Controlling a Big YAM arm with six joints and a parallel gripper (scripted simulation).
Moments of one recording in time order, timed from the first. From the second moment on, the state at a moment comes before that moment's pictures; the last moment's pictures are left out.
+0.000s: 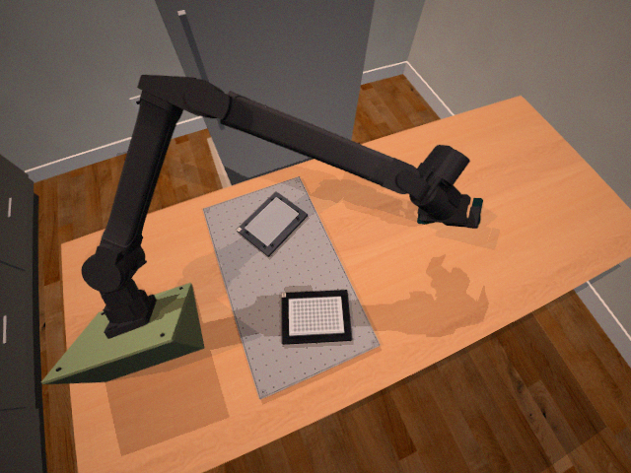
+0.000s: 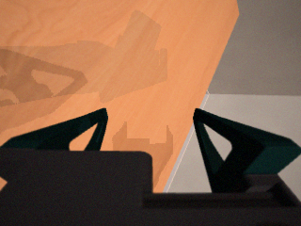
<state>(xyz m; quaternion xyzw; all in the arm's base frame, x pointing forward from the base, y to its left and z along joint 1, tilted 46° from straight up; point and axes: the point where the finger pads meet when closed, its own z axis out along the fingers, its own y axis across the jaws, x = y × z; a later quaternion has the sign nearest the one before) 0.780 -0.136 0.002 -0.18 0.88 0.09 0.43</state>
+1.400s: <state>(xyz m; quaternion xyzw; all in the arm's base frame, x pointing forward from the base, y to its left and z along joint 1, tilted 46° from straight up) 0.660 -0.058 0.063 -0.21 0.90 0.19 0.33</state>
